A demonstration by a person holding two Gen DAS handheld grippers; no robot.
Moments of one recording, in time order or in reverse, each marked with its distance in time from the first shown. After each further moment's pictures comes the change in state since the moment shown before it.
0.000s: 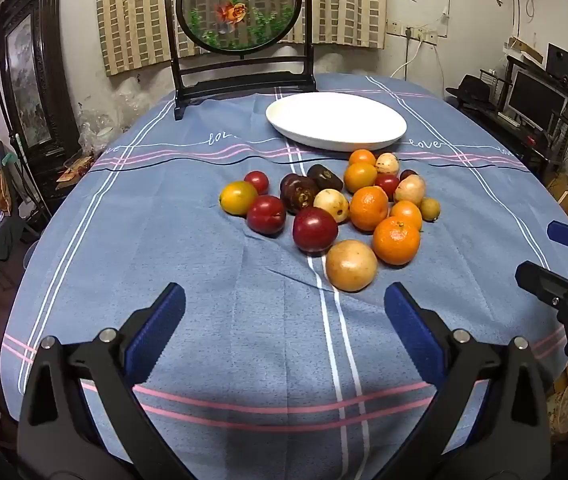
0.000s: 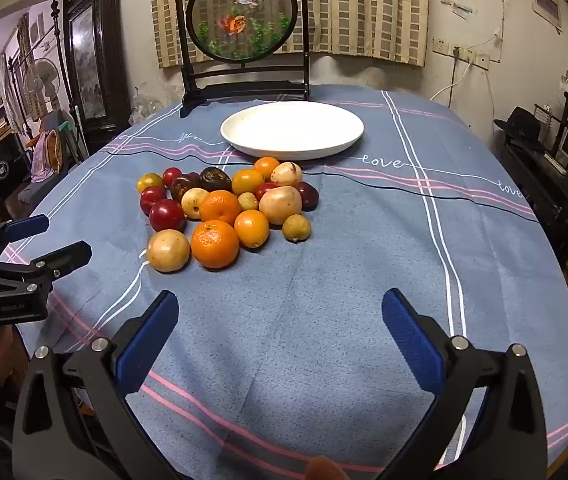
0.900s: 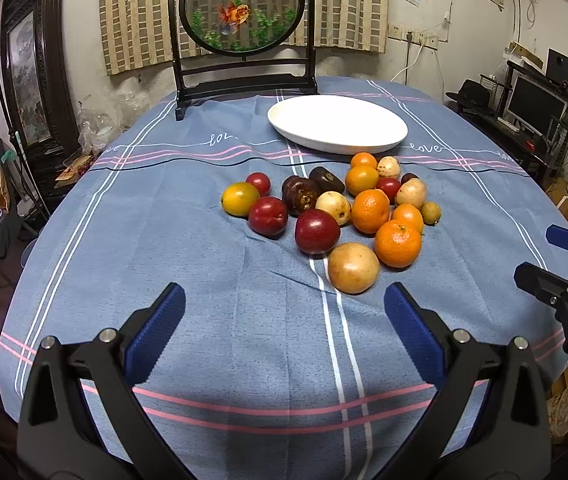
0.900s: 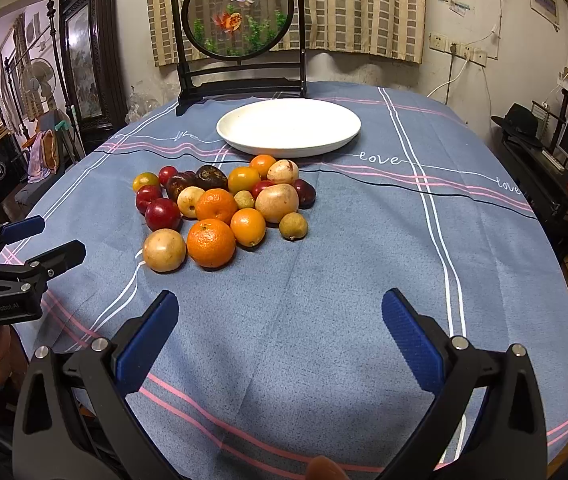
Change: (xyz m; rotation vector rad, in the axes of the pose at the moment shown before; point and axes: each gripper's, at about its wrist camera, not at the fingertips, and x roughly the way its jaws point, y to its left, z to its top) left arm 0.001 0.003 -0.002 -0.021 -0.007 -0.018; right arm 0.002 -0.003 0.000 0.001 0.009 -0.010
